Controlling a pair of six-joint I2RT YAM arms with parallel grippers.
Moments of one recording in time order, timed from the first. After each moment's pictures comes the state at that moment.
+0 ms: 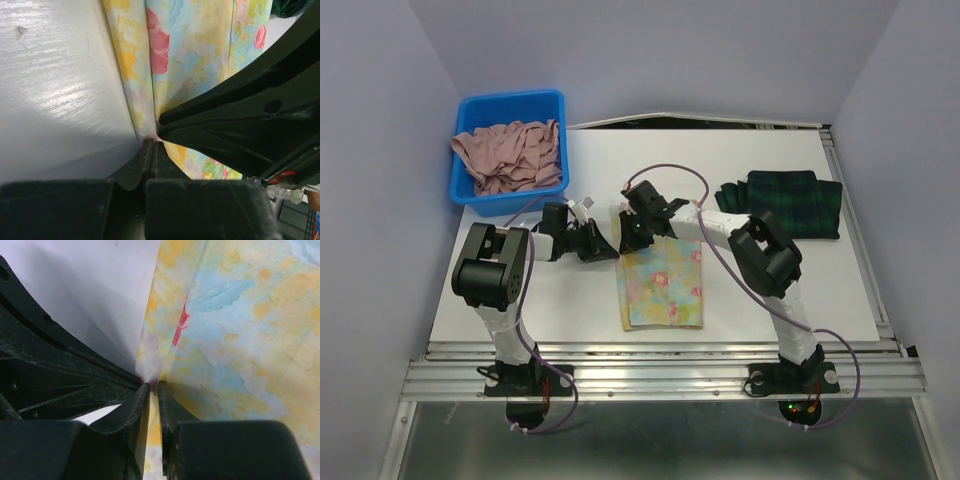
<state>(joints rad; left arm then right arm) -0.18 1.82 0.75 0.21 0.76 -0.53 0.75 2.17 1.58 -0.33 -0.23 0.54</state>
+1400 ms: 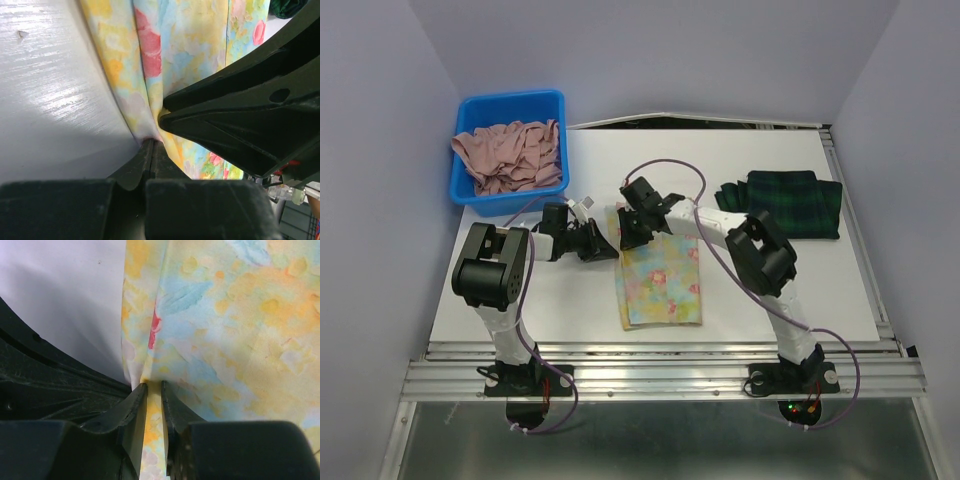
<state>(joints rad) -0.18 1.82 0.75 0.22 0.75 -0.53 0.76 2.21 1.68 -0.43 -0.12 0.53</state>
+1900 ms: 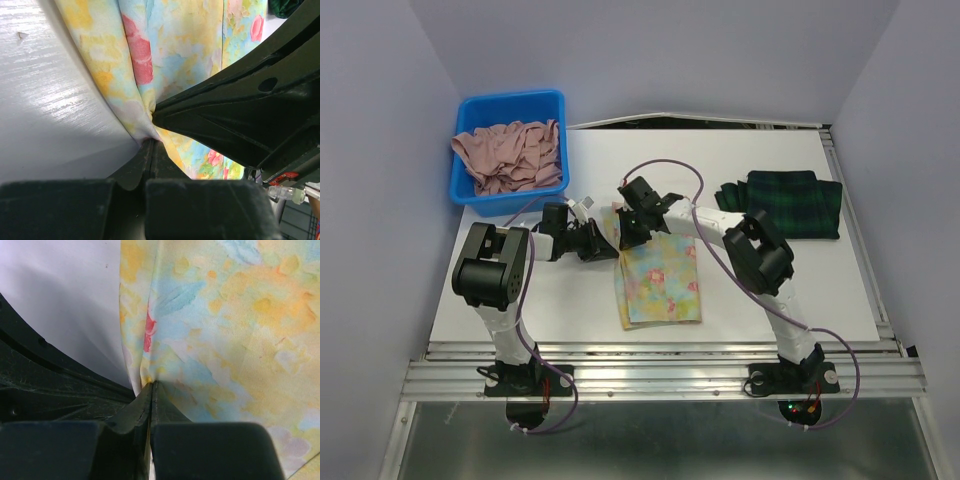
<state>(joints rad) -0.18 1.82 0.75 0.22 0.76 -0.52 0.76 2.24 1.71 -0.43 -0.14 0.53</state>
